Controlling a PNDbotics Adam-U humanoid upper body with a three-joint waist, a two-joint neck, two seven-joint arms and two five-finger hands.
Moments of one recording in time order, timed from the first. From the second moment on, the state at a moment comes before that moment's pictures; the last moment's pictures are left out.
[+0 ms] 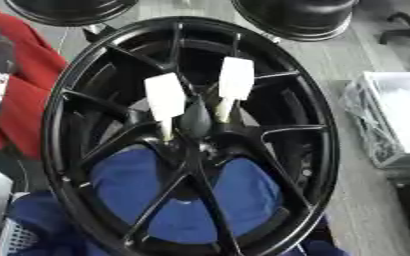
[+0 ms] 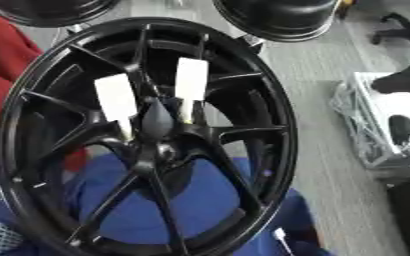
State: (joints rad) left arm -0.28 0.37 0.07 -1.98 0.07 -0.02 0.28; right arm -0.09 -0.98 -0.02 -1.99 -0.06 -0.38 0.09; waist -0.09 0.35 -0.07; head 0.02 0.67
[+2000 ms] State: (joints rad) left arm -0.25 0.40 0.07 -1.98 0.07 0.00 0.28; right arm -0.66 -1.00 0.23 -1.99 0.09 0.01 0.53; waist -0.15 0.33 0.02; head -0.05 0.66
